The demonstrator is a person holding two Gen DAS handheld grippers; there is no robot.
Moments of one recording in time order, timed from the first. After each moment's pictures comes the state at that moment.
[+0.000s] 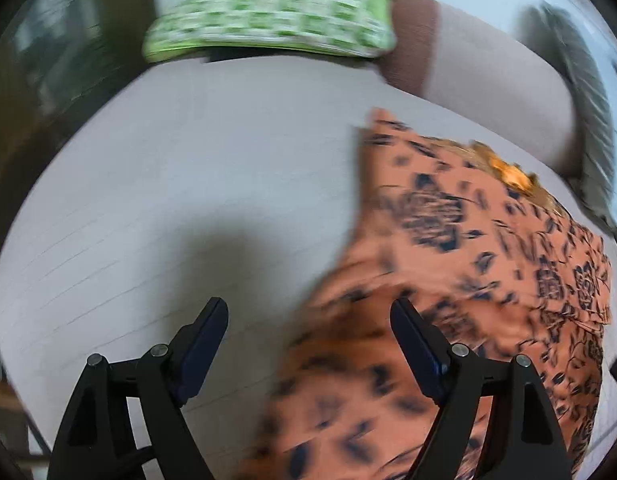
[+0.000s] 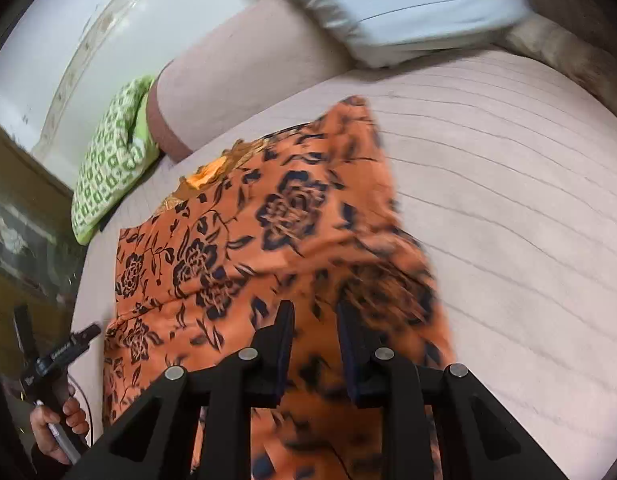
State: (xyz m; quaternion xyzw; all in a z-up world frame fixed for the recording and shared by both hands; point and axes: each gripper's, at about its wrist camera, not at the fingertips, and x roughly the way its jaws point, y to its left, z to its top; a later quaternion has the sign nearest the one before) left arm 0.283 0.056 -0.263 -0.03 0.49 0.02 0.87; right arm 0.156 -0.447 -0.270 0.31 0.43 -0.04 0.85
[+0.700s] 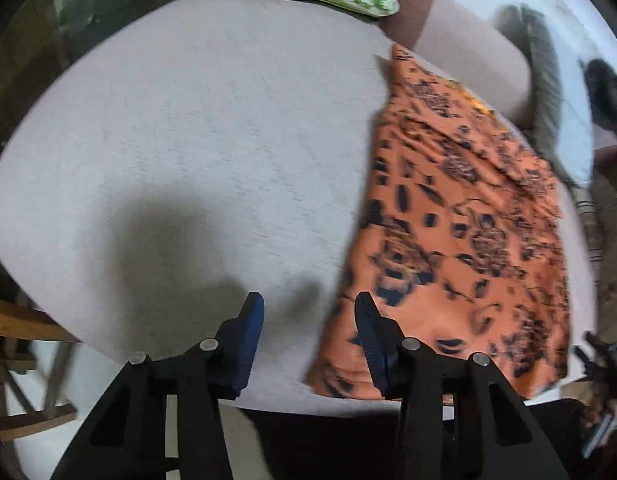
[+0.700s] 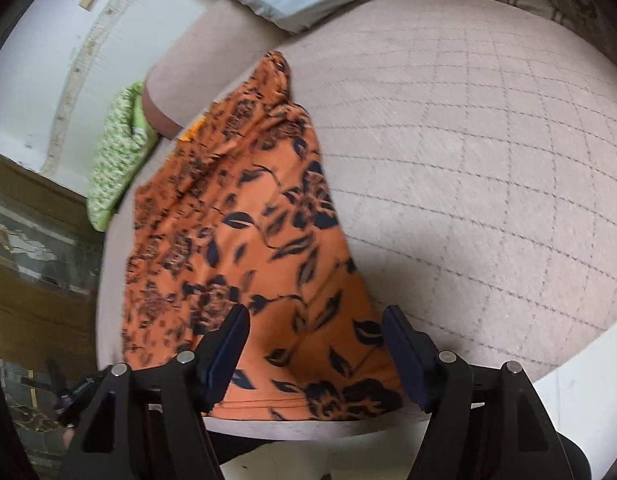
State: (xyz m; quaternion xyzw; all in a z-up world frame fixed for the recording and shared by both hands) left arm 0.124 0.145 -0.278 -0.09 0.56 -0.08 0.82; right arm -0.016 -0.443 -0.292 0.38 0.46 -0.05 0.80
